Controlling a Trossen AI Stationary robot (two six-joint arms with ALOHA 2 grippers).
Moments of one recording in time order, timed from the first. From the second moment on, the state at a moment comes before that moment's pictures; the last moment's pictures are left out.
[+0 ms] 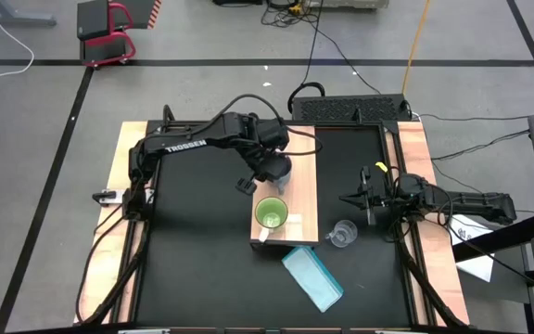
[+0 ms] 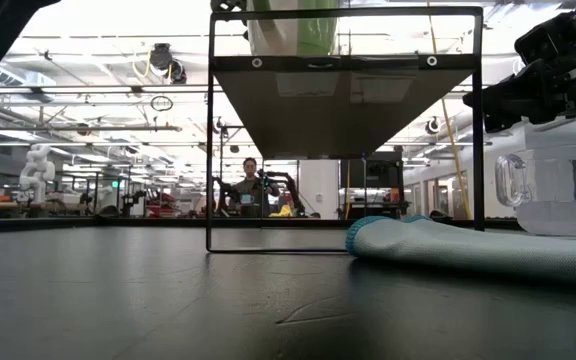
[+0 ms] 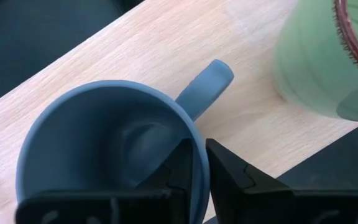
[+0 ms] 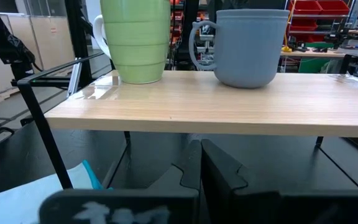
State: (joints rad) left arm 0.20 1.99 2.12 -1.28 0.26 0.75; right arm -0.10 0.11 0.01 0.03 -0.13 -0.01
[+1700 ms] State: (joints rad) left arm 0.31 1.52 1.69 -1.17 0.36 0.71; right arm -0.10 0.11 0.01 0.02 -0.13 0.01
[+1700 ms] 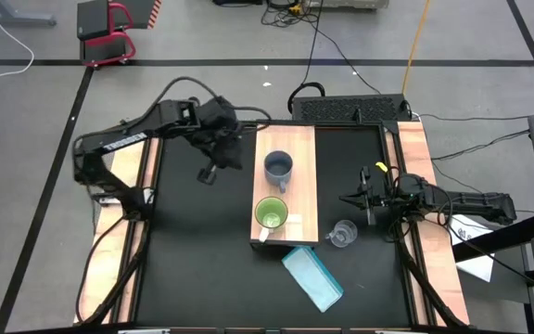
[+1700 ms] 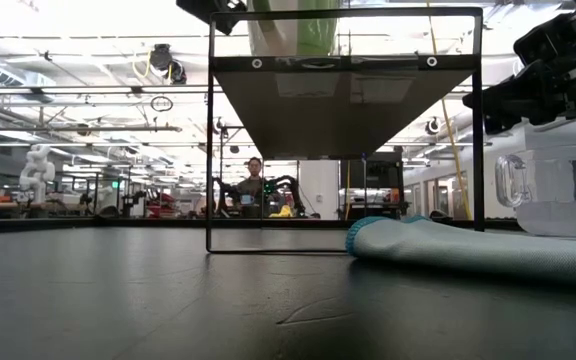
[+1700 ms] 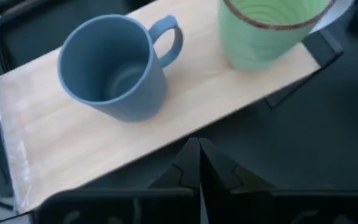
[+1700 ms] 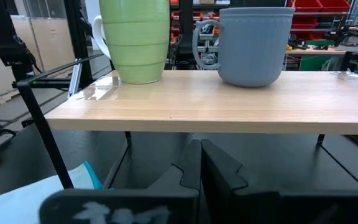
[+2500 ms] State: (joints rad) left arm 0.28 0.74 0.48 0.17 0.42 0.39; right arm -0.10 0.11 0.01 0.02 -0.13 0.00
